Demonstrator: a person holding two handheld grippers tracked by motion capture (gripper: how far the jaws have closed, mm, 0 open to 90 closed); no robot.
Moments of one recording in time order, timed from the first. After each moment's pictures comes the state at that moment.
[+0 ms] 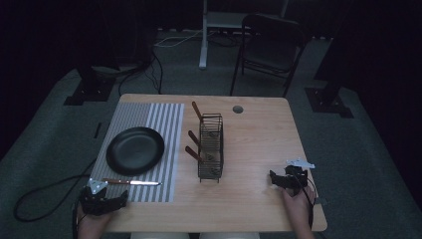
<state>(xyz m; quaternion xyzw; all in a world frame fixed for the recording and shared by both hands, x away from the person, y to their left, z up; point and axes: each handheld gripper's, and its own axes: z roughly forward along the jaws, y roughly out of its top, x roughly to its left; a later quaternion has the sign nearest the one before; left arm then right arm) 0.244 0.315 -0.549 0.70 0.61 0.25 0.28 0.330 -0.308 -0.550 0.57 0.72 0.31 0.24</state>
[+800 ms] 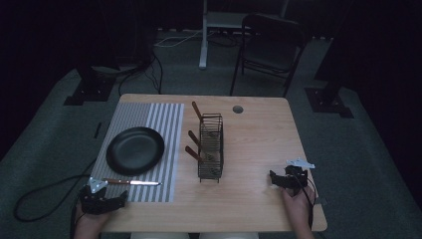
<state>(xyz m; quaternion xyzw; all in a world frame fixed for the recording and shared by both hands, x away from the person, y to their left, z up) 0.245 0.317 -0.545 0.71 0.60 0.24 0.28 0.330 -0.308 -0.550 0.57 0.72 0.31 0.24</state>
